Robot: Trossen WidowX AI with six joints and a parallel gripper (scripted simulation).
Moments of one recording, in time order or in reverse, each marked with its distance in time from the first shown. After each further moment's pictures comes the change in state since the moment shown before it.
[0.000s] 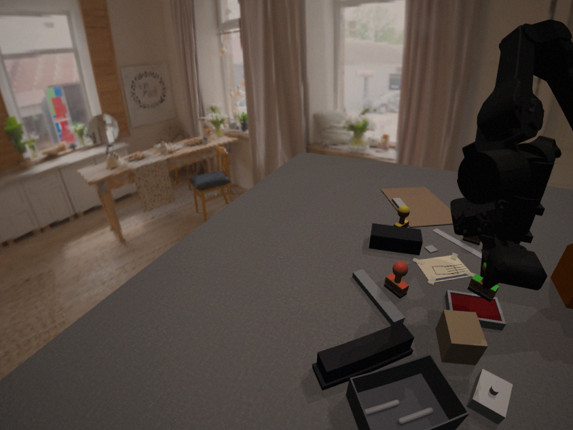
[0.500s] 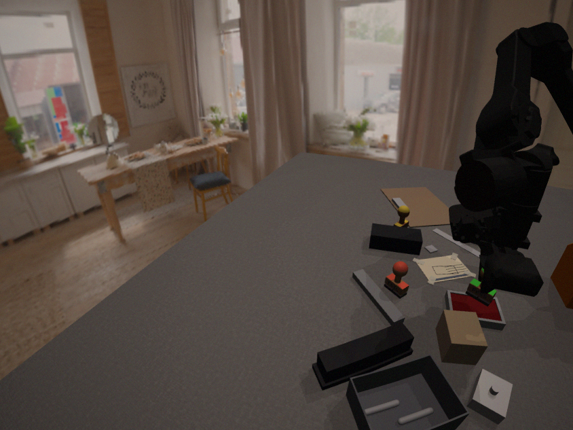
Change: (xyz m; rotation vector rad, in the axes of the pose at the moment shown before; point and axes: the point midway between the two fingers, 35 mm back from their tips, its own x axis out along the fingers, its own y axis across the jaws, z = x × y) arm 0.010 0.000 0.000 0.000 -0.001 -0.001
